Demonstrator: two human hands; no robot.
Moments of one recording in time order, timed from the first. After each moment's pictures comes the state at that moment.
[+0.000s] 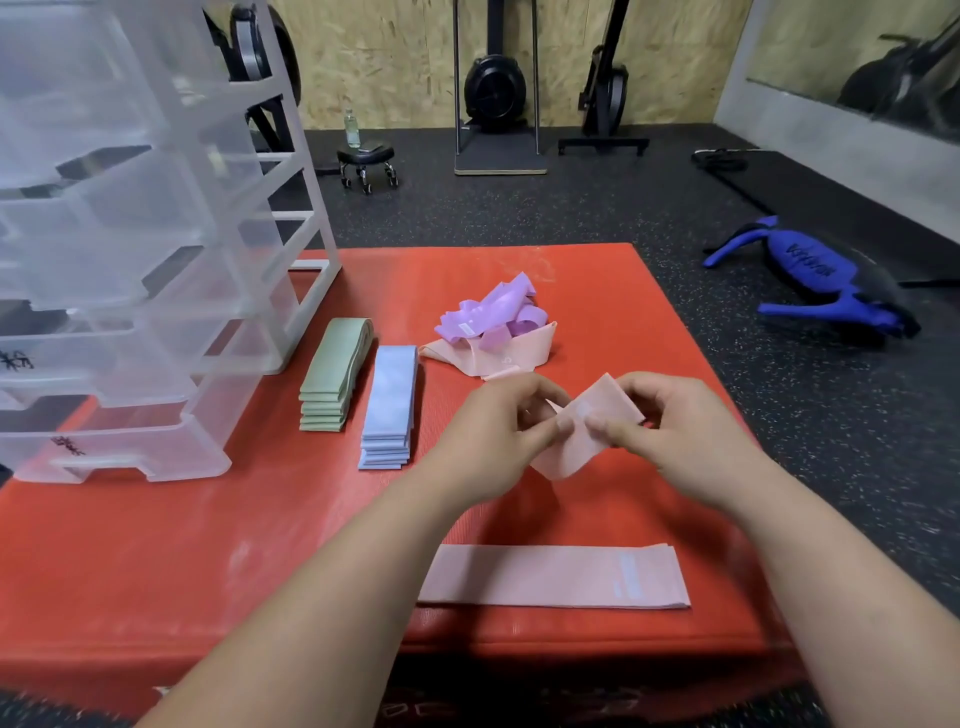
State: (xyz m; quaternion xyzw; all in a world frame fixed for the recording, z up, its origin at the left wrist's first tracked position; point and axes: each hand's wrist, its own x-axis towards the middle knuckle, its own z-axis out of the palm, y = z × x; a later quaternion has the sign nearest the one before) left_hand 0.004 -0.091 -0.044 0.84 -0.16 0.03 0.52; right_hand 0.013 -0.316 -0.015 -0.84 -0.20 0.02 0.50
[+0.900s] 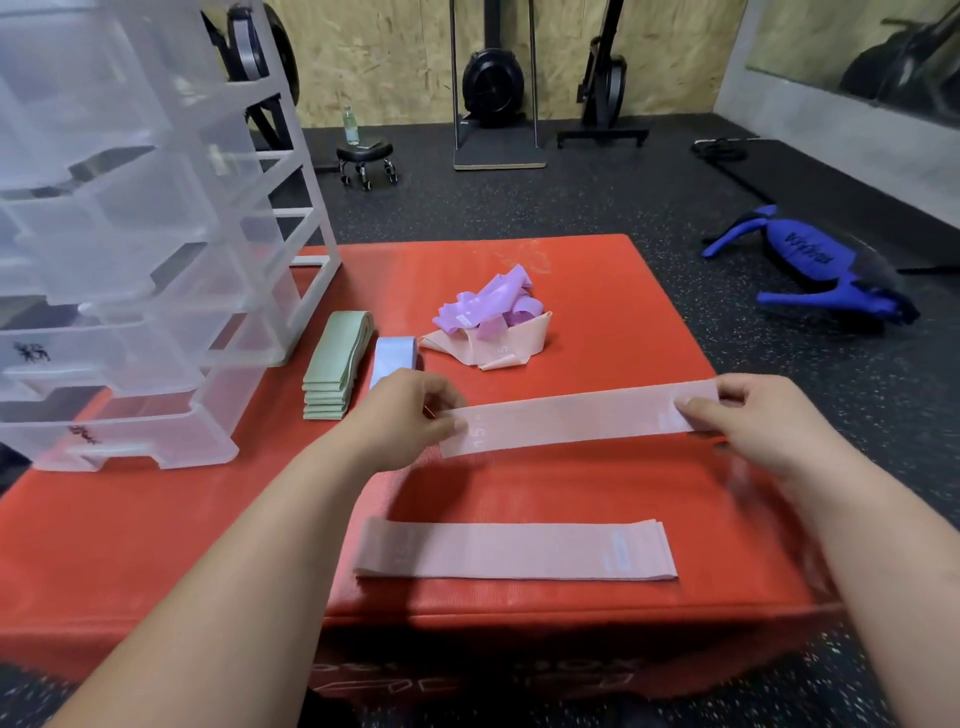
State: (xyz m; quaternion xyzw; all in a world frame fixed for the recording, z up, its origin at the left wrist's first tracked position) left_hand 0.005 -0.005 -0.041 0.94 -0.07 -0.01 0.34; right_hand 0.015 -0.386 -0.026 -0.84 0.06 0.01 0.53
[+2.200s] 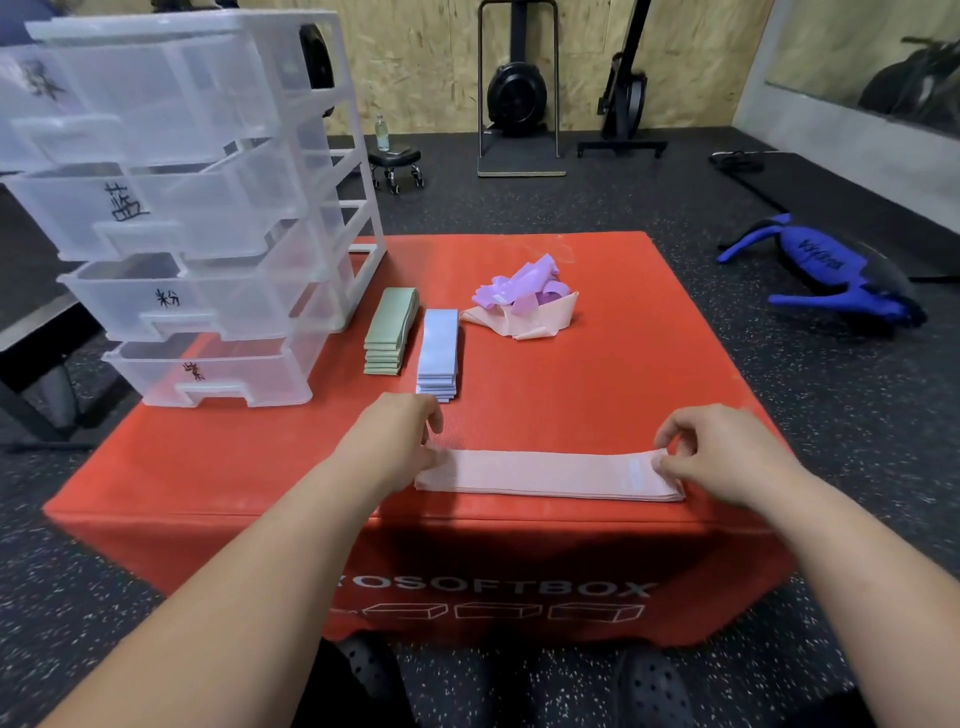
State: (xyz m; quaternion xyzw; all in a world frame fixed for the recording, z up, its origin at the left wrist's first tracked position) left_hand -0.107 0.031 -0.053 0.99 -0.01 0.02 0.15; right_hand -0.071 -0.349 -0.036 -0.98 -0.08 0.04 0.17
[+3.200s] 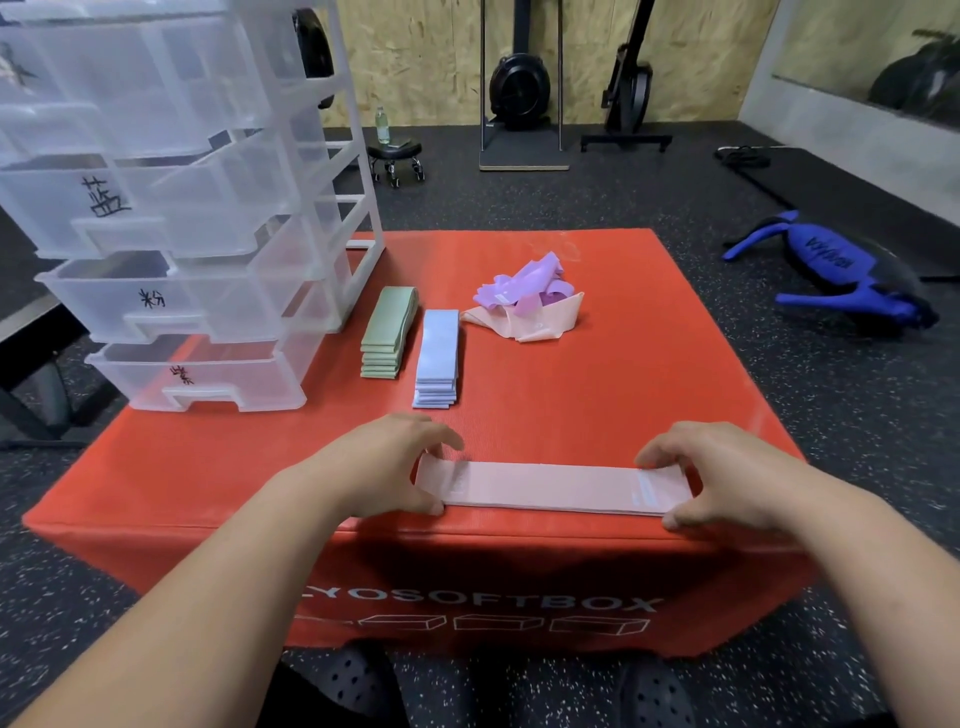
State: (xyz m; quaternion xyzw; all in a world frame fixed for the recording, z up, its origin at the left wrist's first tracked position) left_hand -0.107 0.050 -0.051 0.97 -0.17 -0.06 0.14; right_hand -0.056 -0.355 -0.041 -0.95 -0.25 0.13 0.09
